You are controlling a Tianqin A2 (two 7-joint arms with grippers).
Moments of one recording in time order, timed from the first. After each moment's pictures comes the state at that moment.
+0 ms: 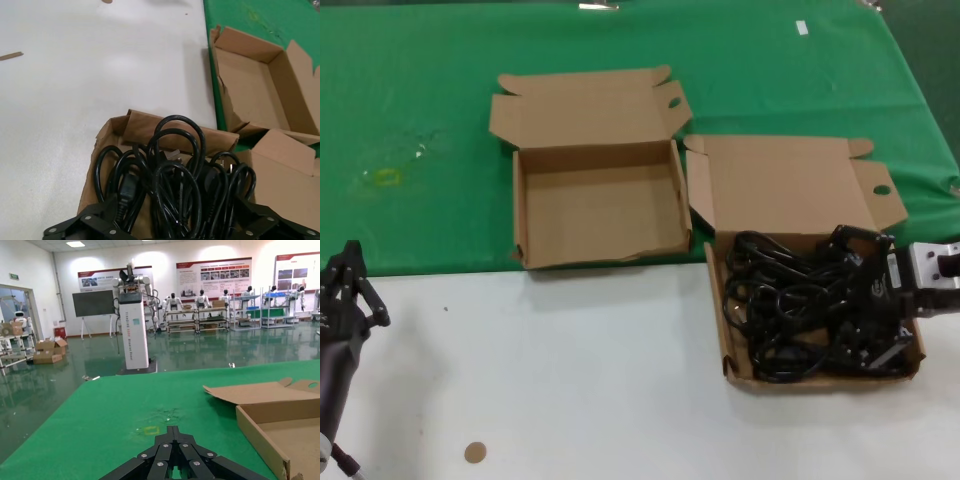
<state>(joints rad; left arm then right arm) 0.00 -0.30 1.60 -1.60 -1.80 0.00 0.00 0.69 0.91 -2.06 1.31 1.55 -1.09 -0.17</state>
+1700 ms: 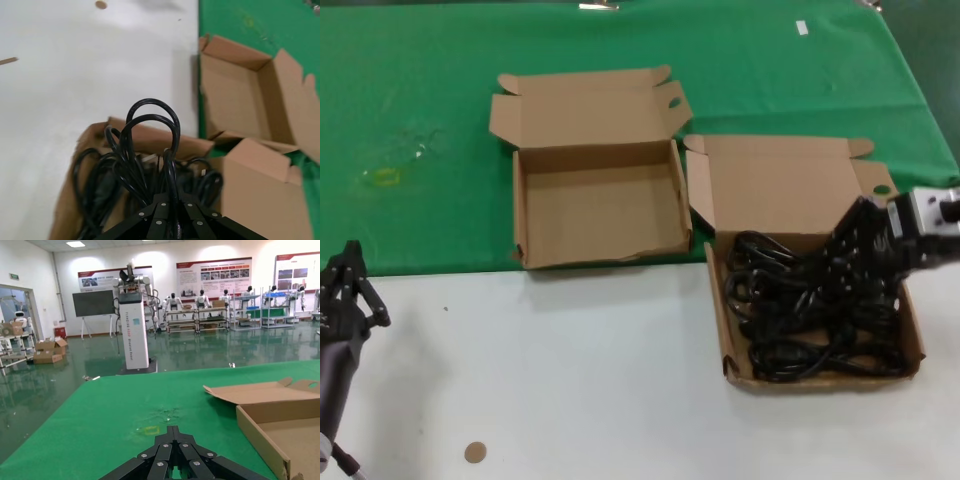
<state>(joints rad) 0.00 -0.30 1.60 -1.60 -1.80 0.00 0.00 0.85 0.86 -2.04 1.30 1.45 -1.26 -0.12</state>
